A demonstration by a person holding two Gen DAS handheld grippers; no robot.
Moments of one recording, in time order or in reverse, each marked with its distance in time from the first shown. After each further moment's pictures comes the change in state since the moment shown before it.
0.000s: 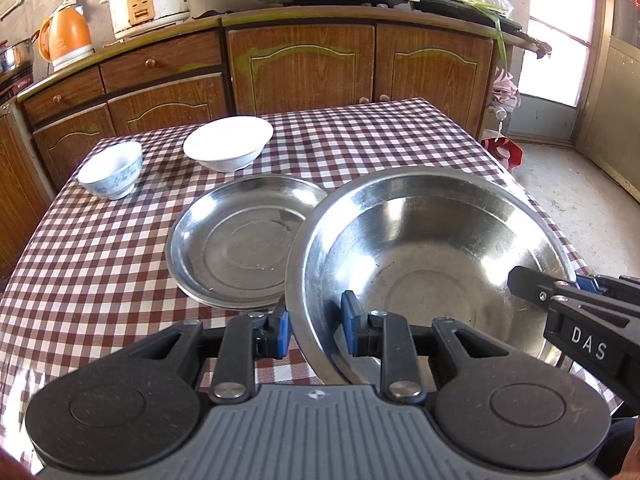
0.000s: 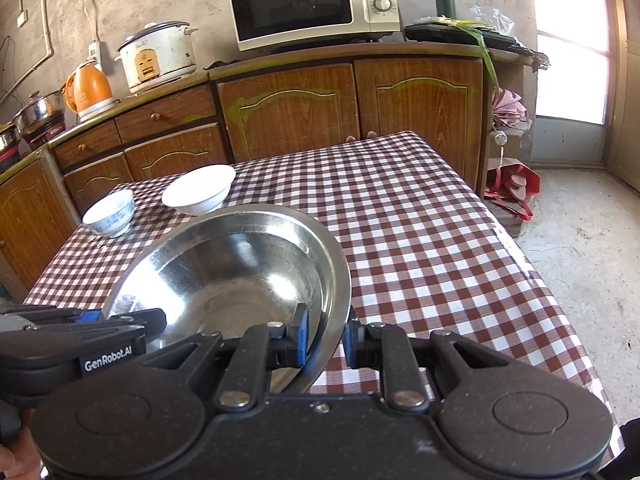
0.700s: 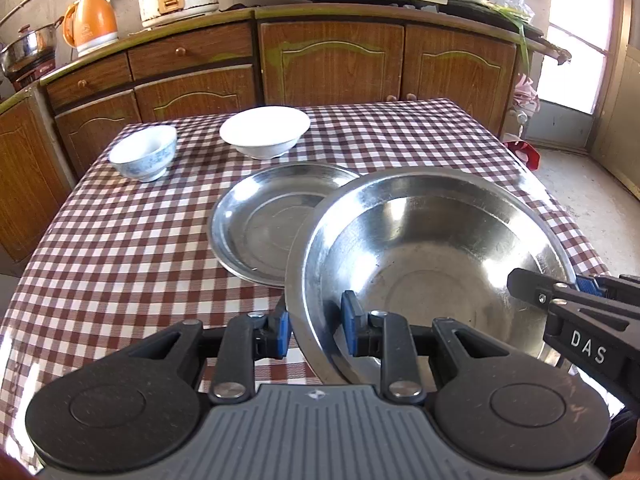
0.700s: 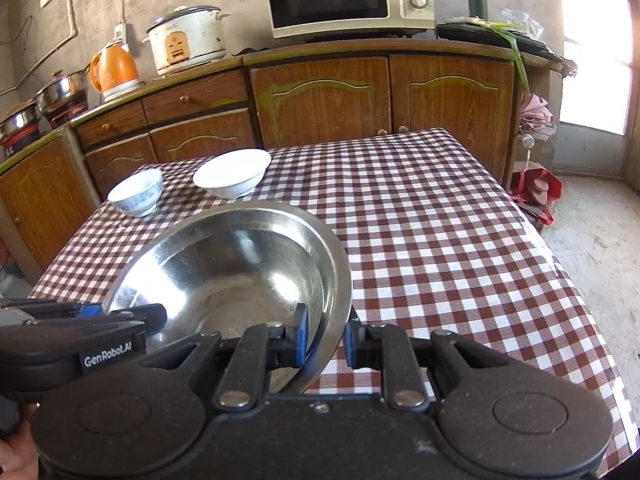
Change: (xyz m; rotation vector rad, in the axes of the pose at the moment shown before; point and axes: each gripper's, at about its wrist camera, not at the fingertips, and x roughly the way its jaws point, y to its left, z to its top) left arm -0.011 0.029 -0.015 -0.041 0.004 0.042; right arm 0.003 0.035 -0.008 -0.060 0.021 0.045
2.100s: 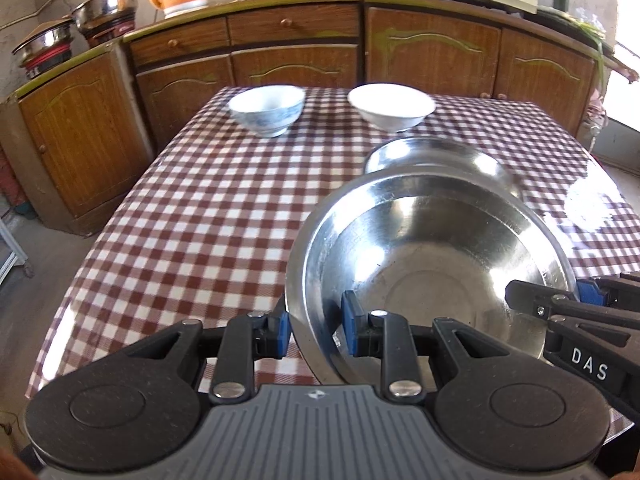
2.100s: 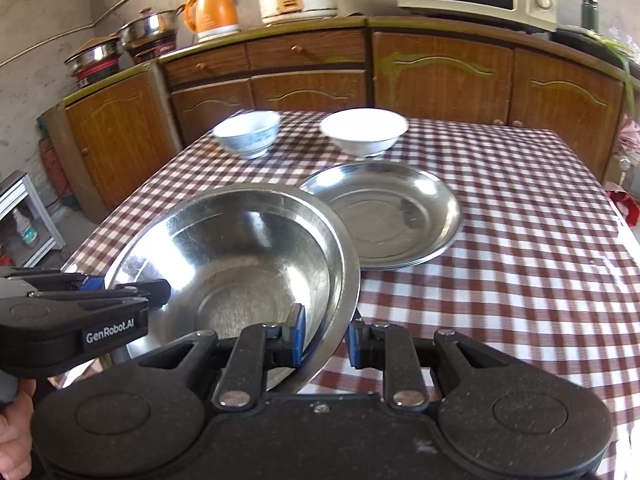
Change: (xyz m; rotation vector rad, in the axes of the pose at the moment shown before) left arm -0.013 0.108 -0.044 -0.110 0.035 0.154; right arm 0.027 0.116 -0.023 -0.182 0.088 0.185
